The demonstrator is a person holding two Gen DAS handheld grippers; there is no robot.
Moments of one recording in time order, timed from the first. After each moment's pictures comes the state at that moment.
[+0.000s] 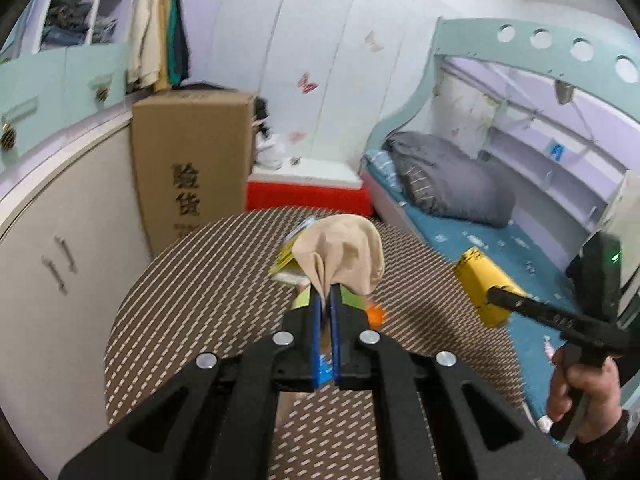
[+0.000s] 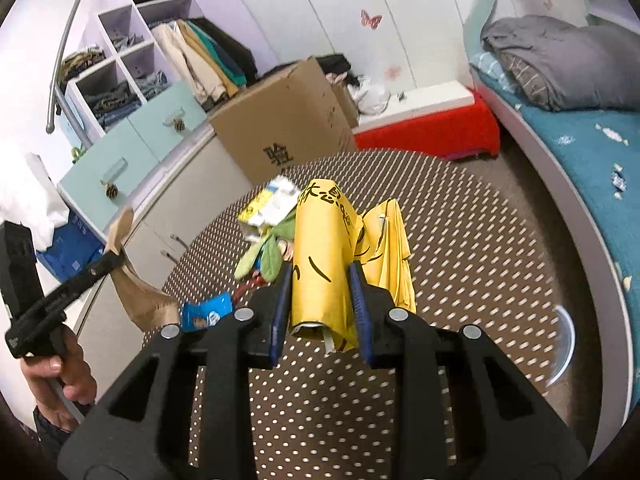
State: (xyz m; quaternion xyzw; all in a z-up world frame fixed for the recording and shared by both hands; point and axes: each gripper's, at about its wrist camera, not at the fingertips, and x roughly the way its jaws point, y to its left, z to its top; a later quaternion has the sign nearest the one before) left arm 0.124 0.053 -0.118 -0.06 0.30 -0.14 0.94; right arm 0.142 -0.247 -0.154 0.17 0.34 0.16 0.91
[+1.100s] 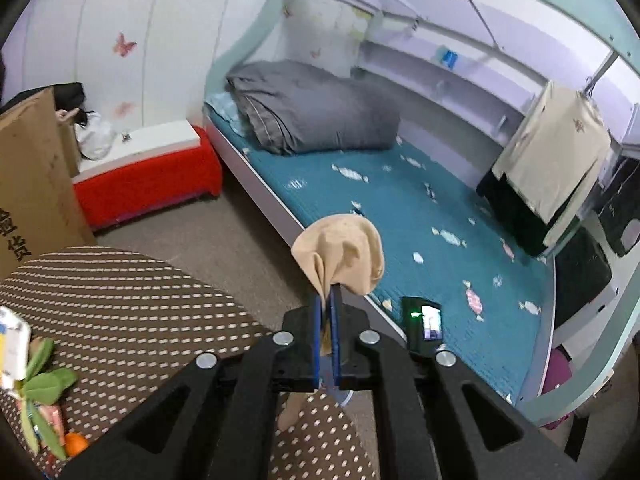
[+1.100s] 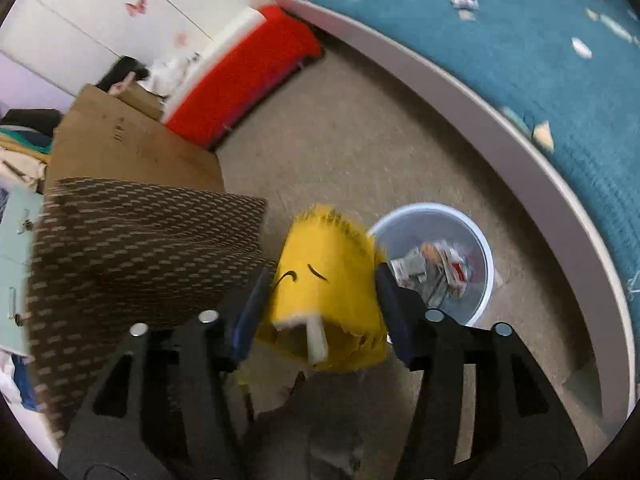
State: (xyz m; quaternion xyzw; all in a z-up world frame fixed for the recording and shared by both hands) left arm 0.244 -0.296 -0.167 0.03 0.40 -0.36 0.84; right arm 0.215 -0.508 -0.406 0.34 0.49 -0.07 0.80
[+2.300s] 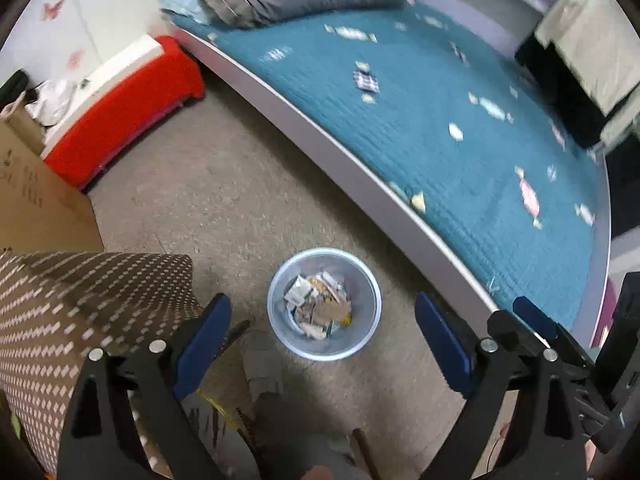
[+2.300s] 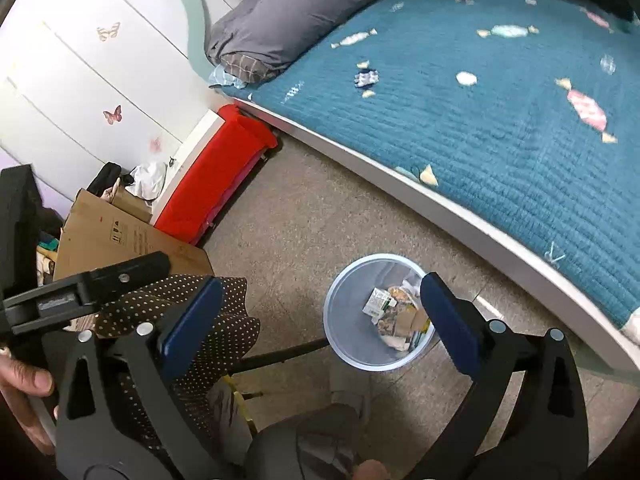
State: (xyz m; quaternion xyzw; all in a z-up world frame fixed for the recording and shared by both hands) left arm 0.284 -0.435 -0.292 0.17 0.55 -0.31 0.76; right arm 0.101 -0.554 -0.312 0.38 0.35 -0.17 0.84
